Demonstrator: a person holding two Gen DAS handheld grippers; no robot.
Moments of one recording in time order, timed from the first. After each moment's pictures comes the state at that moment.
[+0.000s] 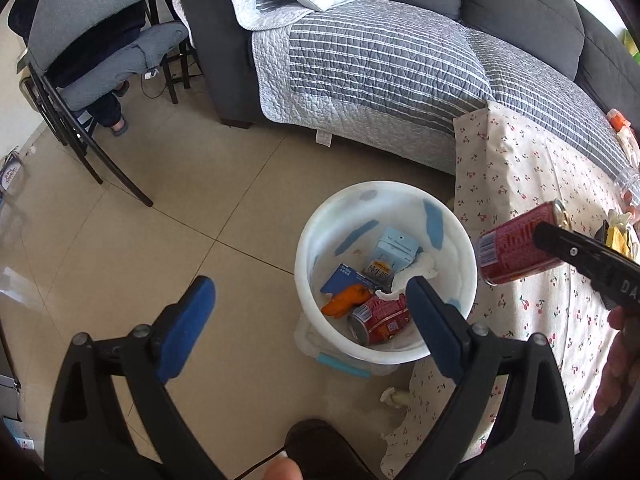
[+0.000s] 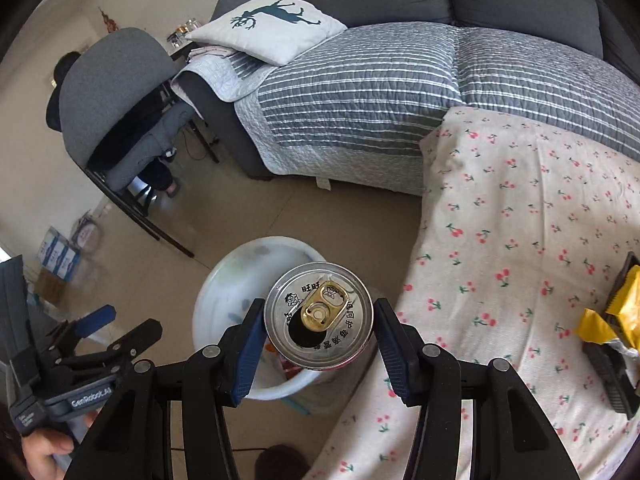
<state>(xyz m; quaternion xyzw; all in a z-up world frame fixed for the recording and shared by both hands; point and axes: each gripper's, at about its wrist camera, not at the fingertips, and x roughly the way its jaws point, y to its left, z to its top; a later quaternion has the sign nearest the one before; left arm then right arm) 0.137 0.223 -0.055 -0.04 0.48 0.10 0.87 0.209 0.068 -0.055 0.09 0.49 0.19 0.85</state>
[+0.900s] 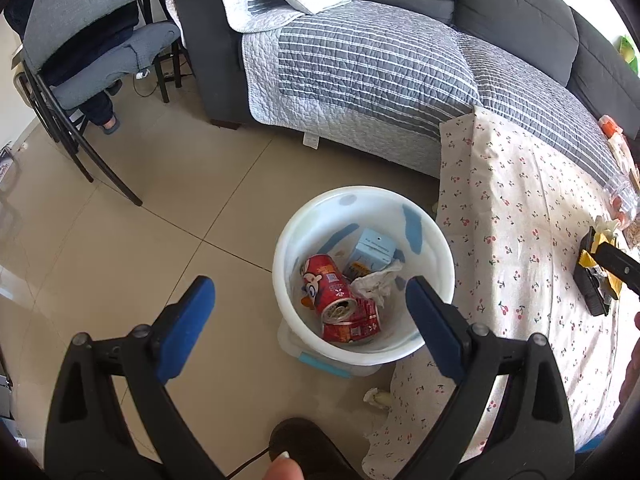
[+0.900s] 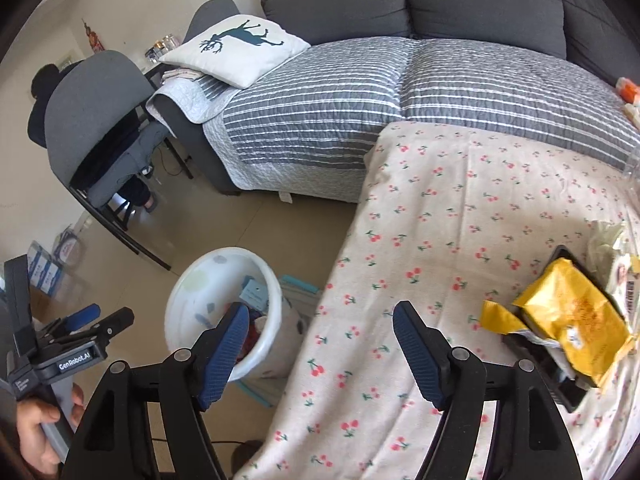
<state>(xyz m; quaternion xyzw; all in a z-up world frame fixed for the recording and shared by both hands) 0.140 0.207 -0.048 -0.05 0.48 0.08 0.87 0.185 -0.011 -0.024 0.08 0.47 0.13 0.87</state>
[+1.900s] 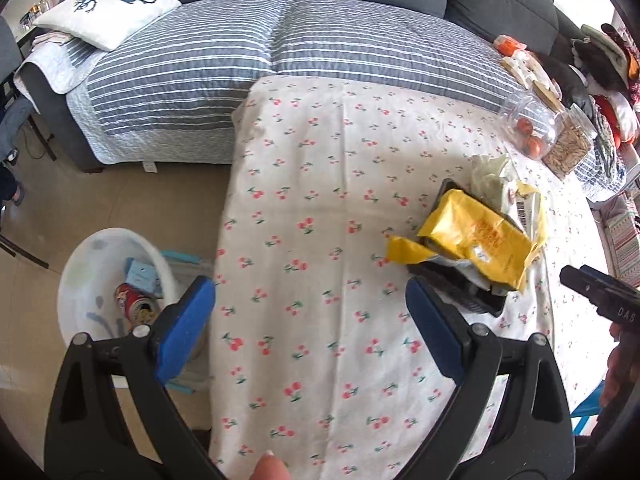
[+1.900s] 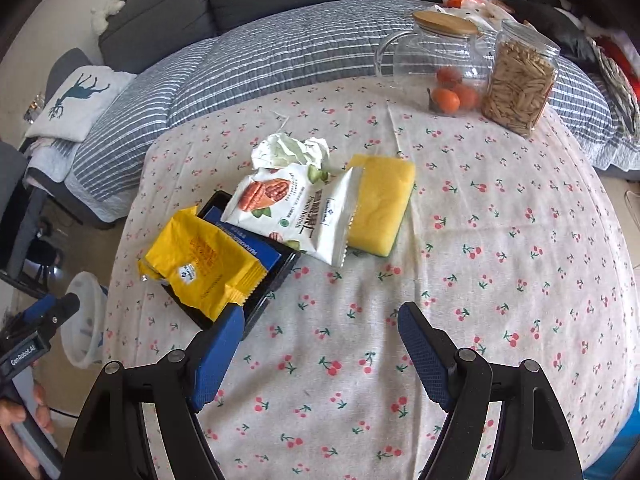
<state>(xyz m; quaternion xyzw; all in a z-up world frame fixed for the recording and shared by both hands) 0.186 -0.036 -0.042 0.01 0.50 -0.09 0.86 0.122 -0.264 -0.034 0.13 0.53 -0.07 0.84</state>
